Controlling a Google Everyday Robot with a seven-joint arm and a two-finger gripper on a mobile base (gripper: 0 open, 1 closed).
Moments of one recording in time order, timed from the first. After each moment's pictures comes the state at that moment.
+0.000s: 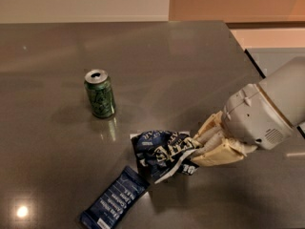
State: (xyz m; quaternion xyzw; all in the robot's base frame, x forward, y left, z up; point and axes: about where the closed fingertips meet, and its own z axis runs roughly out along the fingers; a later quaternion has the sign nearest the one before) arm 0.342 -0.084 0.897 -0.66 0.67 0.27 0.22
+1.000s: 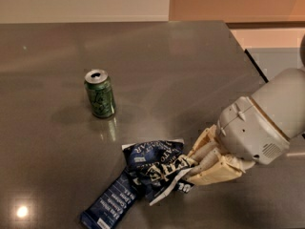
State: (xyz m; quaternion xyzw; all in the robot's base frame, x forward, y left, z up) arm 0.311 -0.072 0.890 -0.68 0.65 0.30 0.20
